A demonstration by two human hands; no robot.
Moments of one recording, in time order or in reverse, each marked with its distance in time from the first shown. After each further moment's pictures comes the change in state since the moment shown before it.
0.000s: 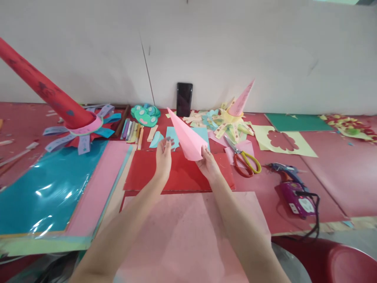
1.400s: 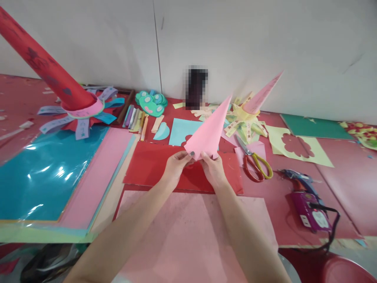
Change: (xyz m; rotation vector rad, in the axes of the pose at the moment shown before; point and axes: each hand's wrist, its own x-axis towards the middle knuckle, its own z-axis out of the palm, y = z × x) left_hand -0.036 -0.016 -0.004 -0.181 -0.221 -0.424; right_hand -0.021 0.010 0.008 -0.149 0.003 -0.067
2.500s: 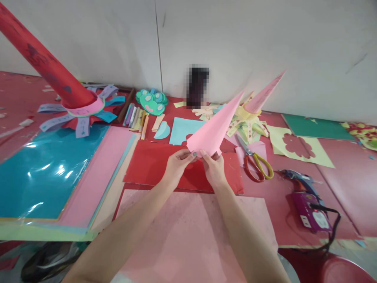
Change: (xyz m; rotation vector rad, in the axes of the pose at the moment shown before) left_hand -0.004 0.005 0.004 -0.014 -0.041 0.096; right_hand -0.002 -0.002 0.009 0.028 0.061 -0.096
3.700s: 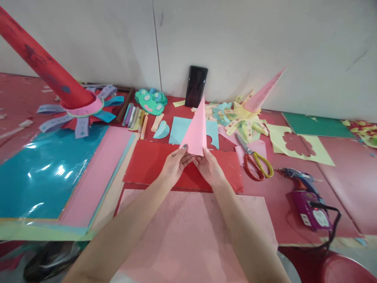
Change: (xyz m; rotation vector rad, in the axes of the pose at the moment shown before) left_hand 0.007 -0.001 -0.004 -0.328 0.047 -0.144; right_hand 0.002 -0.001 -0.004 0.090 -0.145 0.352
